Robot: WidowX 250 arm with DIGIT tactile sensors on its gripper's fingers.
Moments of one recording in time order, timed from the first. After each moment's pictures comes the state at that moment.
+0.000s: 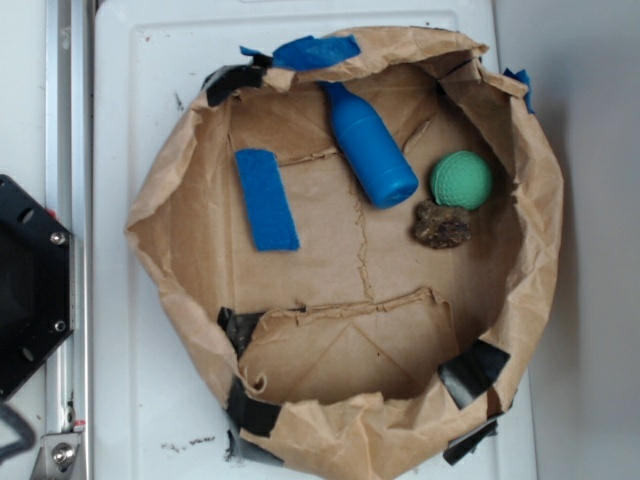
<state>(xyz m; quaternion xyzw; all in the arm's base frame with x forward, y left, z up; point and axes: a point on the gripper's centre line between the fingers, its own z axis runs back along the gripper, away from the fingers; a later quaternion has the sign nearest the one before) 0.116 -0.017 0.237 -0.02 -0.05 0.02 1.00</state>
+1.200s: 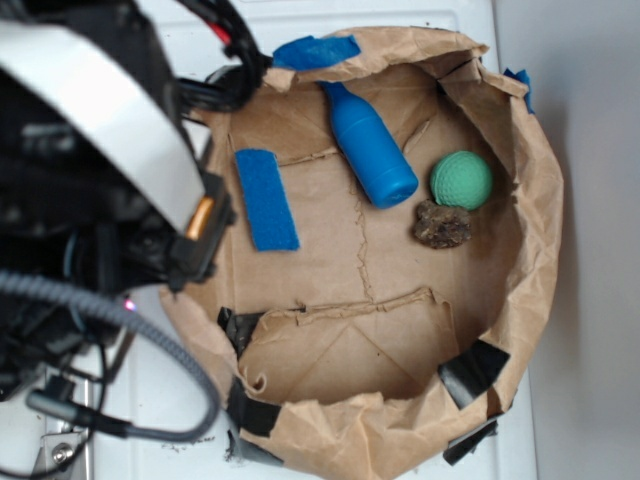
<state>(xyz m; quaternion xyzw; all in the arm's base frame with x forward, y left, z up) 0.176 -0.009 0.196 -0.06 -0.03 -0.24 0.97</state>
